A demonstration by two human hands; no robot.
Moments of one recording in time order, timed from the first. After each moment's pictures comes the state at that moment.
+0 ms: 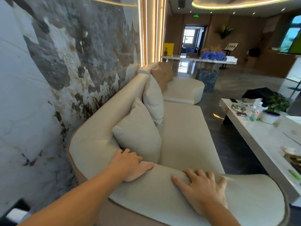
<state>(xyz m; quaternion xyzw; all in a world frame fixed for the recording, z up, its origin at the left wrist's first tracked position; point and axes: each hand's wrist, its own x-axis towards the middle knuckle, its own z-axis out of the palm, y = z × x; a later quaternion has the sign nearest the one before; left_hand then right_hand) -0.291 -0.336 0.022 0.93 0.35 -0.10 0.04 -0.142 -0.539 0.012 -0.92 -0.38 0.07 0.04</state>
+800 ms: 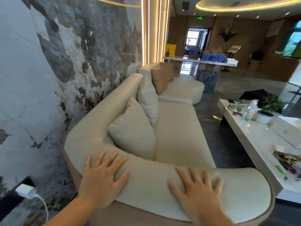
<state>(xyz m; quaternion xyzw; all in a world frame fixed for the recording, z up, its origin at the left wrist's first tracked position) -0.398 -0.438 -0.004 0.90 0.43 0.11 0.04 -0.170 -0.622 0.013 -0.91 -0.41 0.08 0.02</state>
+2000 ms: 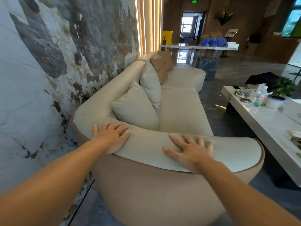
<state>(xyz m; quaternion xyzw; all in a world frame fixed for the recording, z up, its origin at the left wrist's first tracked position) -0.336 -0.247 0.019 0.89 0.44 -0.03 0.10 -0.134 -0.471 0.016 -0.88 -0.46 0.10 0.04</state>
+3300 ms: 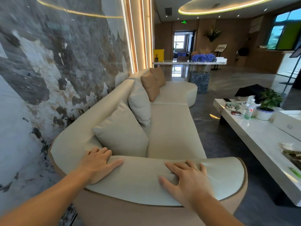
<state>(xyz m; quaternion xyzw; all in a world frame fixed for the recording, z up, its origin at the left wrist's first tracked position) -0.300 -0.261 0.014 0.92 0.38 0.02 -0.01 -0.092 -0.515 0.007 -0.86 -0.50 0.01 0.13</state>
